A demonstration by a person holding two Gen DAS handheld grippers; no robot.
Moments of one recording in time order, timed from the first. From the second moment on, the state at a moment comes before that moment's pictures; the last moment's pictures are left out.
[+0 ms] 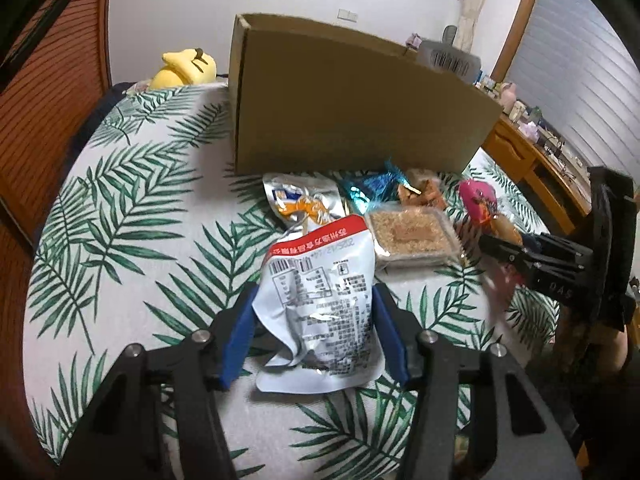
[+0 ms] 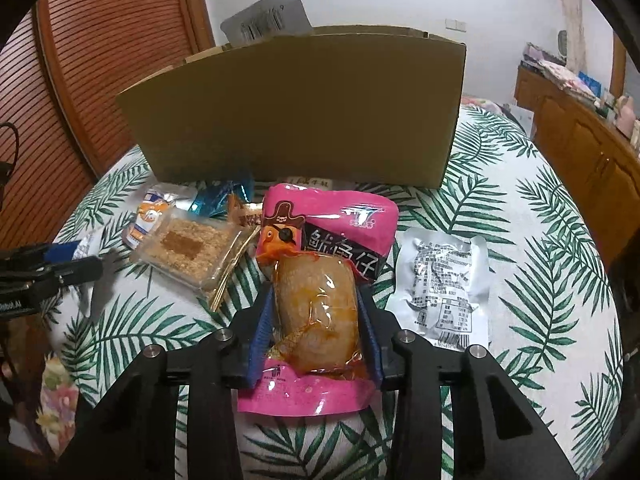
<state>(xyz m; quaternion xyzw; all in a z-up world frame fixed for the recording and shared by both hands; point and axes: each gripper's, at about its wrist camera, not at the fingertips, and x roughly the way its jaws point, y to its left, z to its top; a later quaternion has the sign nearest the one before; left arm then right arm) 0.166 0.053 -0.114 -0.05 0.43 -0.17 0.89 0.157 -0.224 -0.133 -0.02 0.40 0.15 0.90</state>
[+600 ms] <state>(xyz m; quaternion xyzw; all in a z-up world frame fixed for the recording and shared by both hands) 0.173 0.031 -0.030 -0.04 0.33 -0.20 0.92 0.138 -0.230 -0.072 -0.01 0.33 0.18 0.92</state>
